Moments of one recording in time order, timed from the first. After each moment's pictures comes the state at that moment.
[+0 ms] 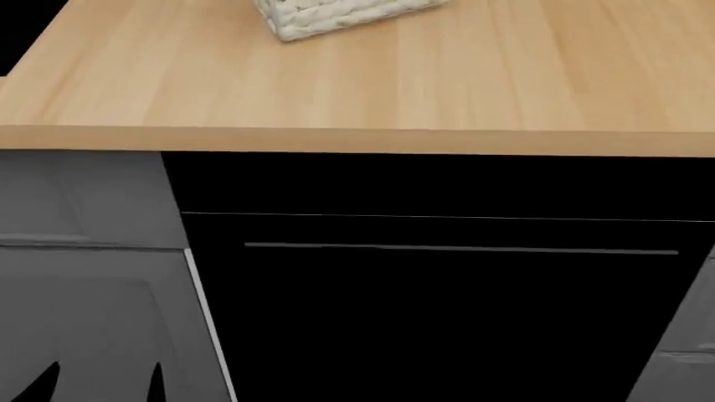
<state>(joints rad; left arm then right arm) -0.02 -0.16 0.14 0.06 -0.15 -0.05 -0.18 0.04 0.15 -0.17 -0.02 0.10 0.06 0.21</state>
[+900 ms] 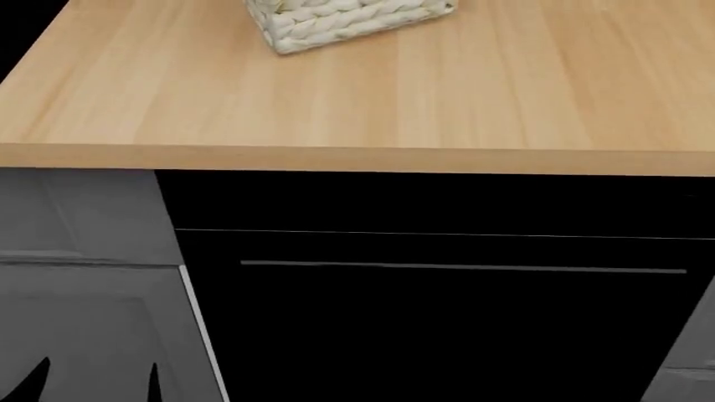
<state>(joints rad) -0.01 -0.09 0.09 0.05 0.07 -0.03 -0.17 0.03 0.09 -0.10 -0.03 0.04 0.07 0.15</state>
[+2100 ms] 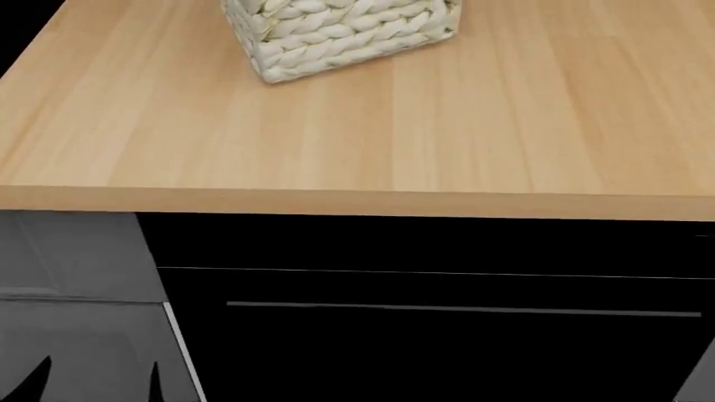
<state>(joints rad) -0.03 -0.13 0.14 0.04 0.03 -0.04 -0.21 0.05 0.13 -0.14 0.00 0.08 0.05 0.18</state>
